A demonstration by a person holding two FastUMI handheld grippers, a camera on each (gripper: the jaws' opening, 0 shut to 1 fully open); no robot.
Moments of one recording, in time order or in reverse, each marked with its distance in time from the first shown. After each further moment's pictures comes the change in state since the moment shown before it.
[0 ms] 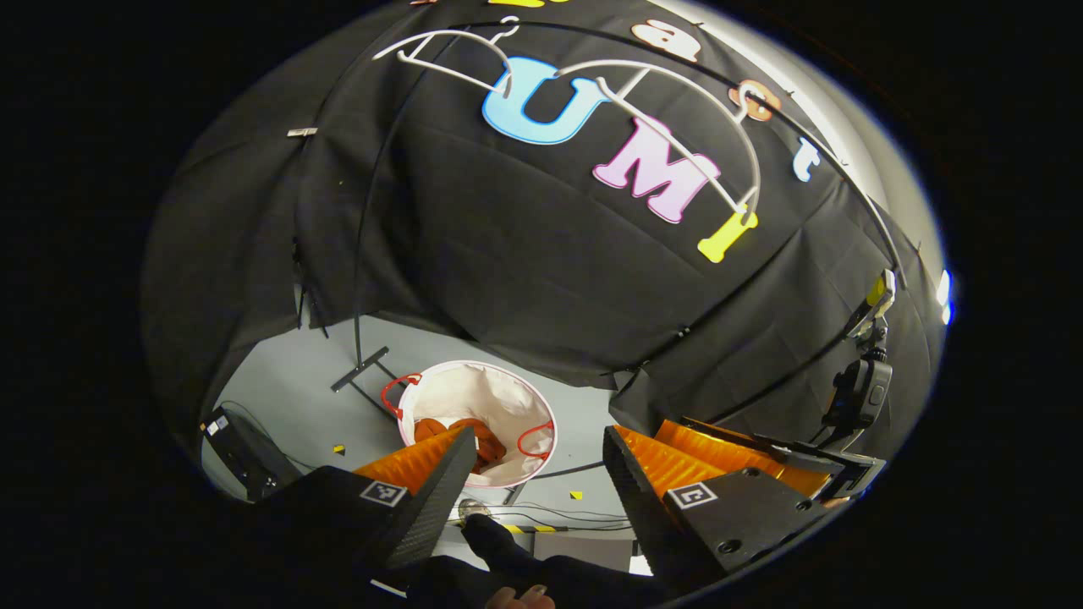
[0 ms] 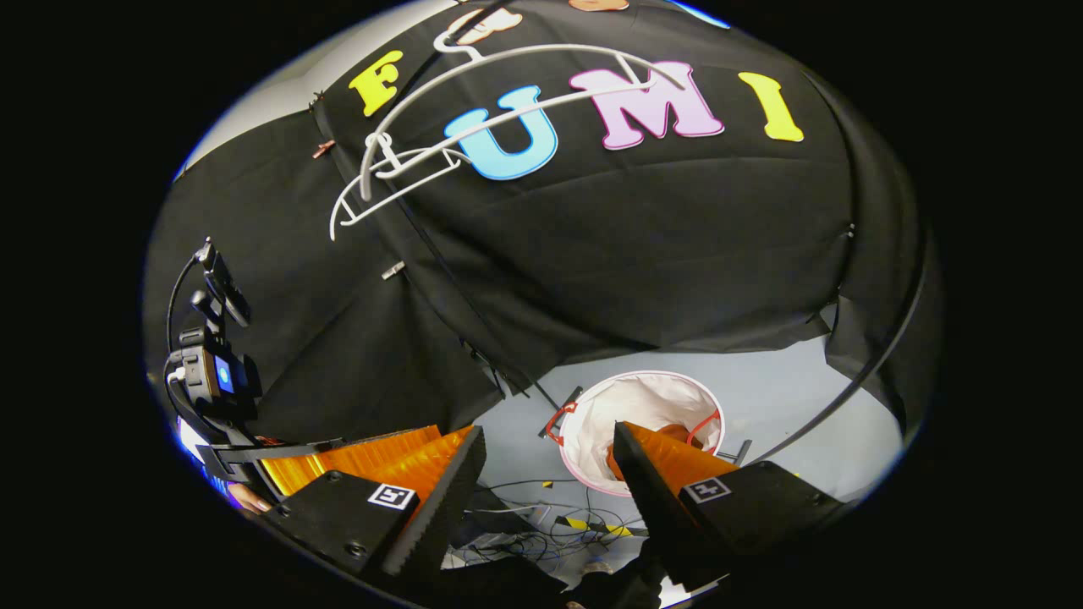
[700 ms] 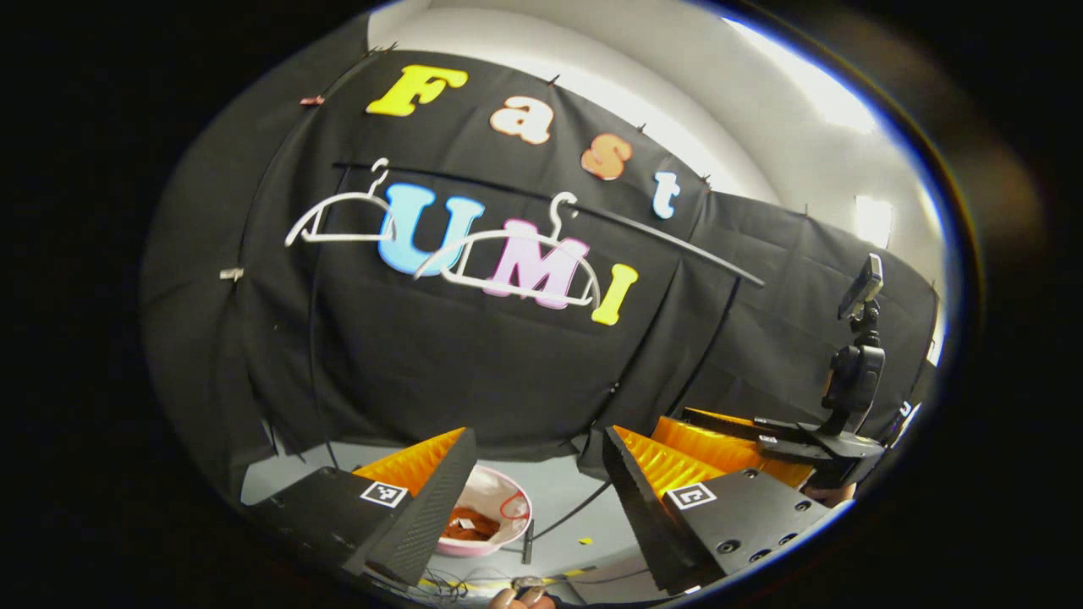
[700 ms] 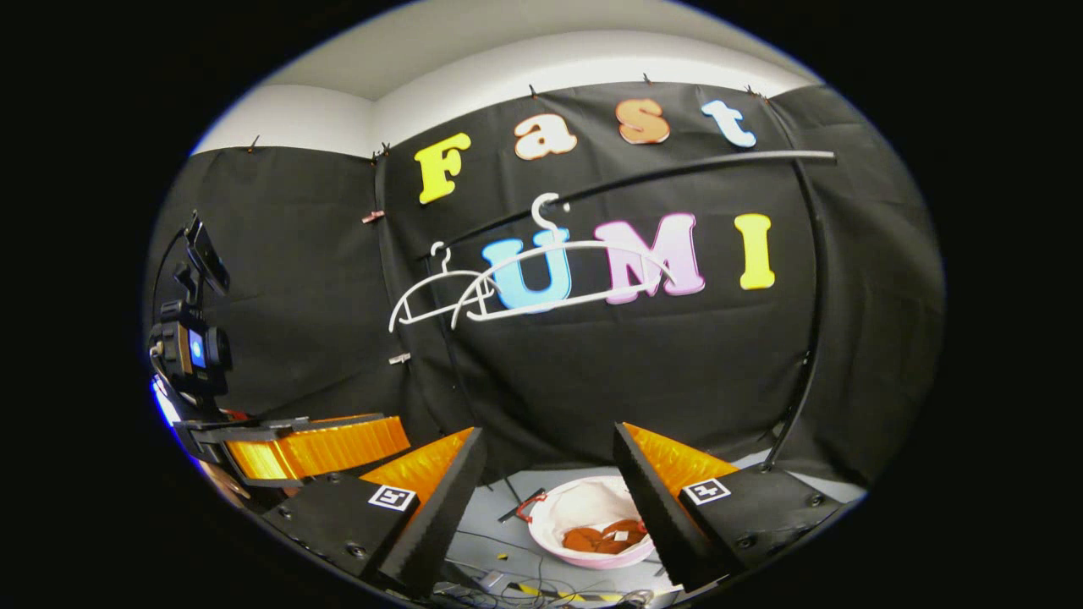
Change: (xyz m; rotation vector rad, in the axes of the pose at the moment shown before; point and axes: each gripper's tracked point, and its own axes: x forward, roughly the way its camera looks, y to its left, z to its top) left arm -0.135 -0.104 0.084 0.323 -0.394 -0.234; right arm -0.177 0.061 0.090 -0.217 -0.482 -0.068
